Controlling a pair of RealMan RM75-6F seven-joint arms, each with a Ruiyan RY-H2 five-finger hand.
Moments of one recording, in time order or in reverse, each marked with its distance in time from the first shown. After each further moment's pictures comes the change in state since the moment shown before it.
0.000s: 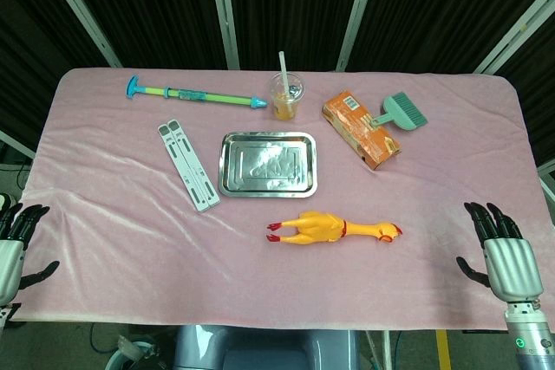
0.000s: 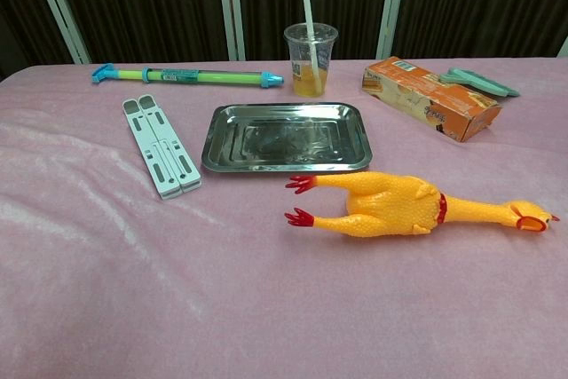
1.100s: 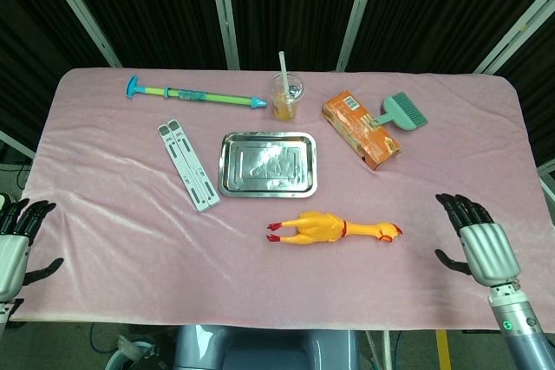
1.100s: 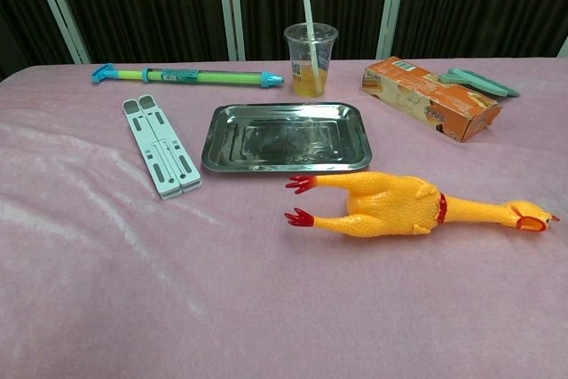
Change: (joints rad) left arm -0.022 0.040 -0.009 -0.064 0.011 -0.030 0.028; right arm 0.108 0.043 0.005 -0.034 -0.046 -0.140 0.090
